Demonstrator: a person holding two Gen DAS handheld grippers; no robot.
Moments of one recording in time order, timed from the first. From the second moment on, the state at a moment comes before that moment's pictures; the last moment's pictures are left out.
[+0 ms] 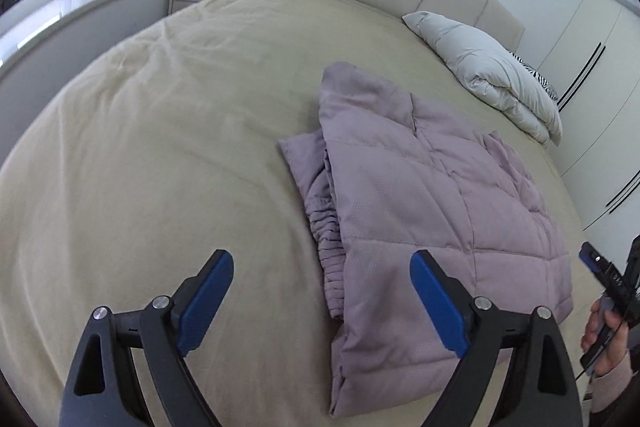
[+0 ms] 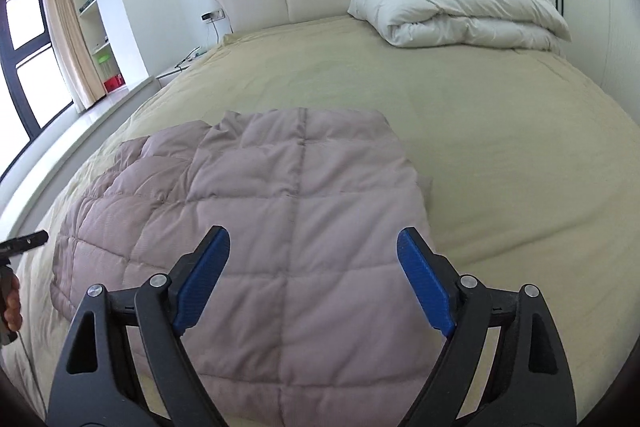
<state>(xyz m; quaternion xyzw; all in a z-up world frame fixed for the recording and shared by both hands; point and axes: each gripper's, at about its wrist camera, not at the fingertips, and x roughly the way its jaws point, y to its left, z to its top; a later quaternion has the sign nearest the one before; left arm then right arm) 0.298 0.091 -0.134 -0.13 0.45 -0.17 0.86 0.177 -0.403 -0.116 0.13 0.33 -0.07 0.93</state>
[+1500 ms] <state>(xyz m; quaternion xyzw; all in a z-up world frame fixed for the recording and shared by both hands) 0.377 0.071 -0.176 -0.32 0.52 -0.32 0.72 0.259 -0.488 -0.196 0.35 0.44 0.11 0.82</state>
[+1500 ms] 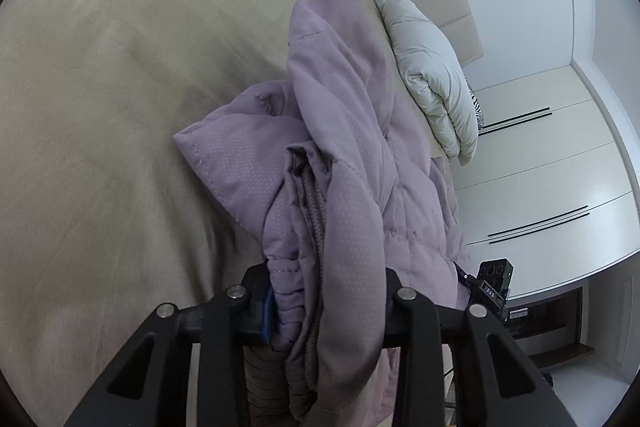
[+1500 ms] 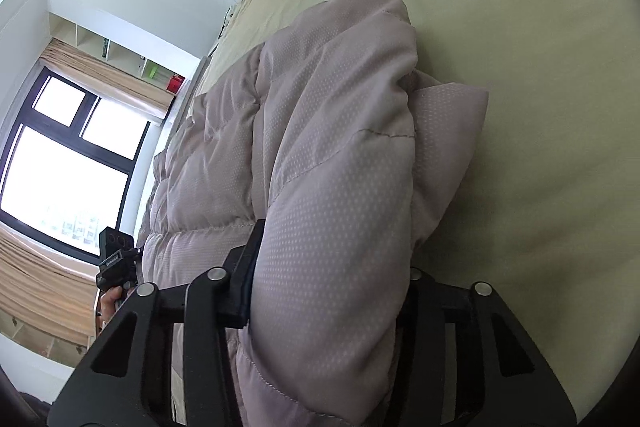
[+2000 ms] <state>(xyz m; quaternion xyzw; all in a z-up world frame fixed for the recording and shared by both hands) 0.216 0.165 -0.143 -0.34 0.50 -0.35 0.72 0.099 -0.390 -0.138 0.35 0.39 0.16 0.83</state>
